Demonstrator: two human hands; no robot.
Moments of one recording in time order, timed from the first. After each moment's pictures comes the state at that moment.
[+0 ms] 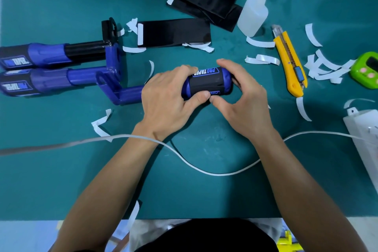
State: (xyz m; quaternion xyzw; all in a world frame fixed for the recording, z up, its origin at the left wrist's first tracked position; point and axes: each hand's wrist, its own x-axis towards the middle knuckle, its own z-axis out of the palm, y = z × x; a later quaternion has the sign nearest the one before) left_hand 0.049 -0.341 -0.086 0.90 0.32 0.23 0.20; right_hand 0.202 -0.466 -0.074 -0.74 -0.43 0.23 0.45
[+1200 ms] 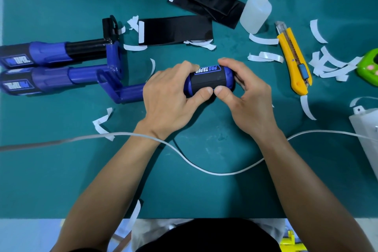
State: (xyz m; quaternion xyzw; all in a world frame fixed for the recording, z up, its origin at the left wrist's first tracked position) left_hand 0.053 -0.342 -0.083 0.89 0.33 0.23 0.20; right_hand 0.204 -0.466 -0.076 -0.74 -0.38 0.28 0.48
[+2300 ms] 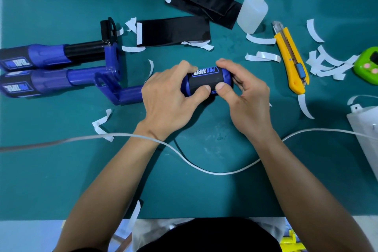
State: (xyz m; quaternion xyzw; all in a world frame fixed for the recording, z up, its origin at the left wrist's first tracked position) left_hand 0.061 -0.349 -0.069 0.86 0.38 0.23 0.24; right_hand 0.197 -0.463 -0.080 -0.71 -0.31 0.30 0.56
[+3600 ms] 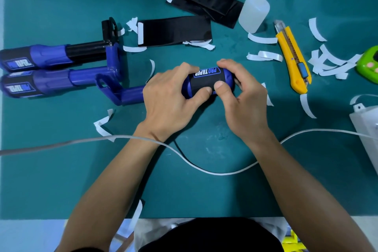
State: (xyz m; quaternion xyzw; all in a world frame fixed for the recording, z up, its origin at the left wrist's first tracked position) left_hand 0.054 -0.347 -0.071 0.88 0.35 0.23 0.23; right_hand 0.184 -0.459 -0.071 -0.76 -0.33 0.23 0.51
